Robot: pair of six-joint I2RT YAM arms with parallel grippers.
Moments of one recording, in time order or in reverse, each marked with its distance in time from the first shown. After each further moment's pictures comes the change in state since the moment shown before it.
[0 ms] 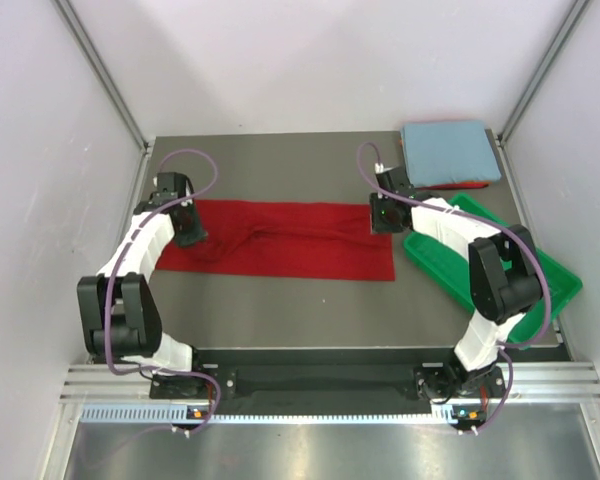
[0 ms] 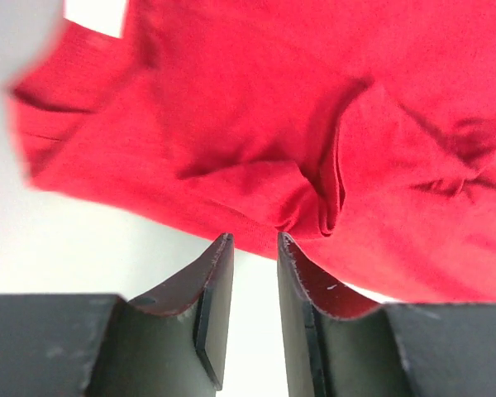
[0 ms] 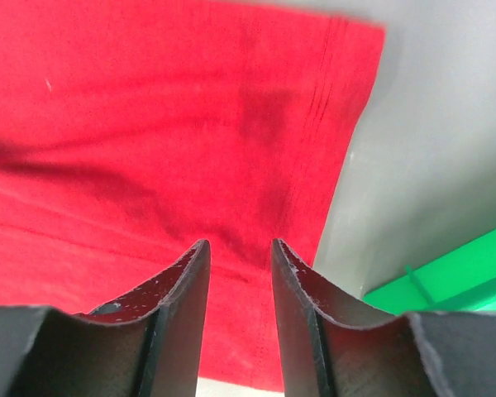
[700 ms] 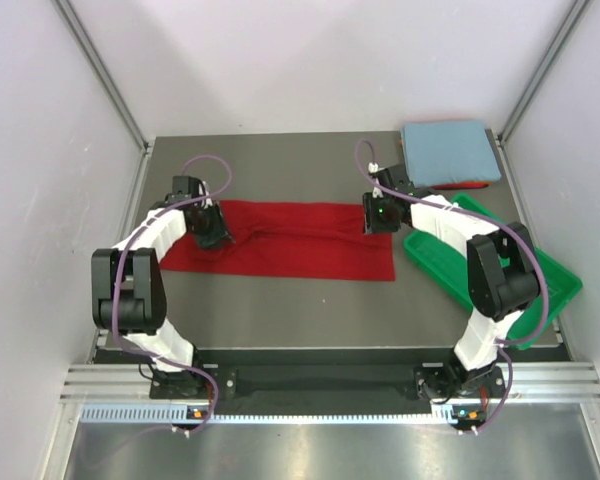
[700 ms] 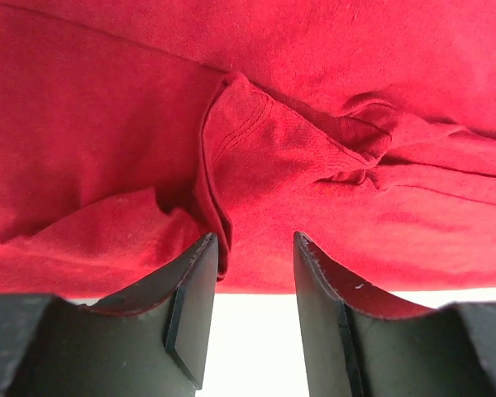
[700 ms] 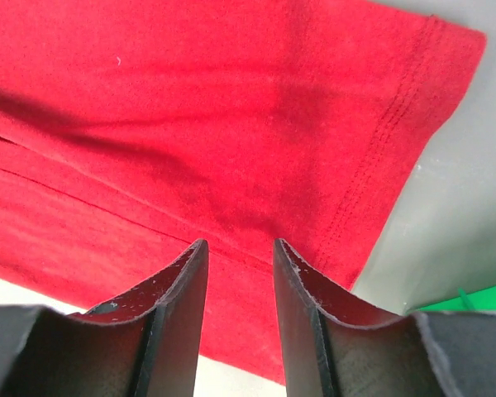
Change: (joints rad) left arm -0.033 0.131 -0.019 0.135 0.277 -0.049; right arm -0.008 0.028 0.050 -0.020 -0.153 -0.026
